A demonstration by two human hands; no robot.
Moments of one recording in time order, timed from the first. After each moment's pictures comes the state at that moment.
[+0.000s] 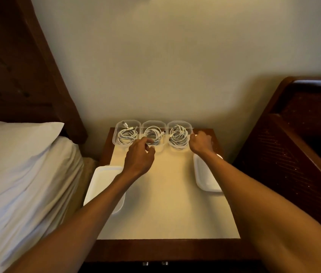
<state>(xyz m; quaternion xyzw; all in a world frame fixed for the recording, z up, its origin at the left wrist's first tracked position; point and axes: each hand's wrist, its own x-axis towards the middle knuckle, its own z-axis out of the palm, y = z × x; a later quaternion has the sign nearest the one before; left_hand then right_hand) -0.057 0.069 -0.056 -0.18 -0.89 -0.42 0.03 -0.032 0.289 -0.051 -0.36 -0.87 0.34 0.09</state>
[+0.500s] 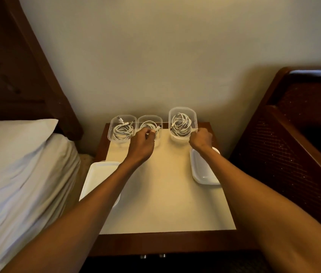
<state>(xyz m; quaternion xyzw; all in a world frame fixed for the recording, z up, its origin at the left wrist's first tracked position) -0.061 0.094 -0.045 -0.17 -0.85 -0.50 -0.02 -0.025 0.299 -0.064 -0.37 -0.82 0.41 0.12</state>
